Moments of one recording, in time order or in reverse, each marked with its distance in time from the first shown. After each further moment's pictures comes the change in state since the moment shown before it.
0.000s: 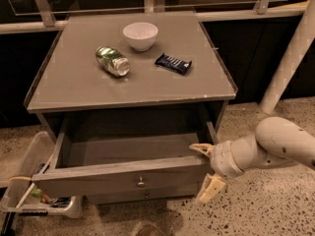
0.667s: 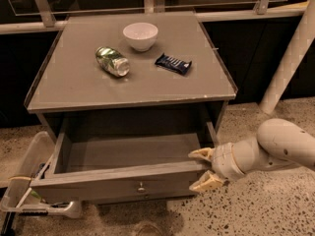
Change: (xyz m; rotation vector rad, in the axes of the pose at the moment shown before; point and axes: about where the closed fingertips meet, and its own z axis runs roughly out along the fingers) arm 0.000 0.007 -0.002 -0.010 -0.001 0.013
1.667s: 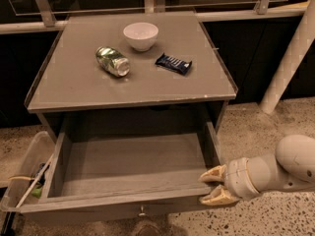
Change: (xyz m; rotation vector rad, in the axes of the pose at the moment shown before) arm 0.010 0.045 -0.024 0.023 0.034 -0.002
